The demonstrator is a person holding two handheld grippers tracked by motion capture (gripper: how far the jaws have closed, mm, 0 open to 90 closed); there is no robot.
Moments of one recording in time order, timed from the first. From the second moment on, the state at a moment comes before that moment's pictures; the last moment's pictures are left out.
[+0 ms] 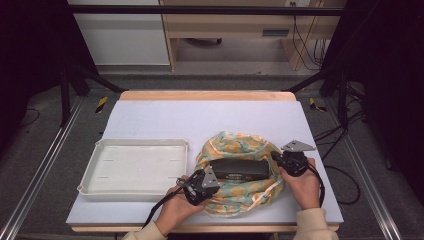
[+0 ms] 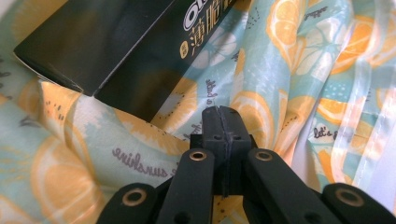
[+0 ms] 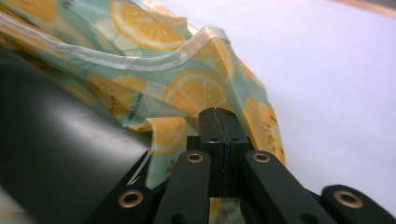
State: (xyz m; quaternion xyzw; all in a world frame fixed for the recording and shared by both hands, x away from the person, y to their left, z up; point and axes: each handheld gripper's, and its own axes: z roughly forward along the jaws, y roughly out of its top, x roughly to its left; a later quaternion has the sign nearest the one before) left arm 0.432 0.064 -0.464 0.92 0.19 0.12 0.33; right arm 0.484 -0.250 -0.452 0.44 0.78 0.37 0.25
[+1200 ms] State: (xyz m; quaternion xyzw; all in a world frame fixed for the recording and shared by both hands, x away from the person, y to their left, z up) left arm 0.430 0.079 -0.428 0.89 0.20 0.12 0.39; right arm 0.436 -0.232 -0.416 0.39 0.83 0.34 0.22
